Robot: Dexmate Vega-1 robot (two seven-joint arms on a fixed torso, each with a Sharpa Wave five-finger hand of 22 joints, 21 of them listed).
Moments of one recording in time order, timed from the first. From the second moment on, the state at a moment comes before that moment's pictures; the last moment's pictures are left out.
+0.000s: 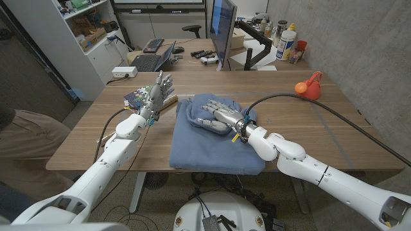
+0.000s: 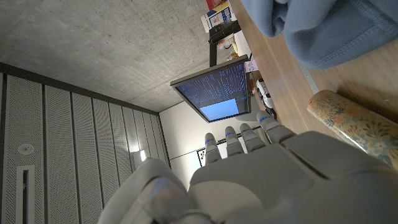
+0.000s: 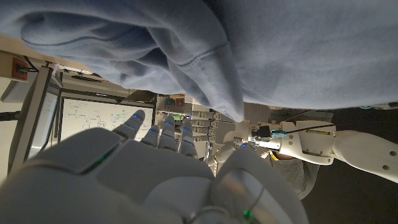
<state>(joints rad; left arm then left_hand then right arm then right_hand) 0.87 0.49 0.24 -1.31 -0.50 -0.28 -0.18 0.08 0.03 -0.05 0.09 0.30 0.01 -0.18 0.18 0.18 -0.01 -0.06 0.20 0.19 -0.05 -0.01 0.19 0.18 0.06 0.04 0.19 0.17 -0.83 -0.70 -0.82 -1.84 -0.72 -0.04 -0.10 0.12 0.12 -0.05 0.07 0.35 0.07 -0.02 0.19 0.18 0.05 0.05 0.22 0.19 -0.16 0.01 0.18 0.18 -0.07 0.06 0.20 0.17</state>
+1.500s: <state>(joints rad) 0.84 0.45 0.23 -1.26 -0.50 -0.31 -0.22 0.08 0.03 -0.06 0.09 0.30 -0.02 -0.18 0.18 0.18 -0.01 -0.06 0.20 0.19 -0.05 -0.01 0.19 0.18 0.05 0.04 0.19 0.17 -0.84 -0.70 -0.82 -1.85 -0.67 -0.07 -0.09 0.12 0.12 -0.04 0.07 0.35 0.06 -0.02 0.19 0.18 0.05 0.05 0.22 0.19 -0.15 0.01 0.18 0.18 -0.07 0.05 0.20 0.17</state>
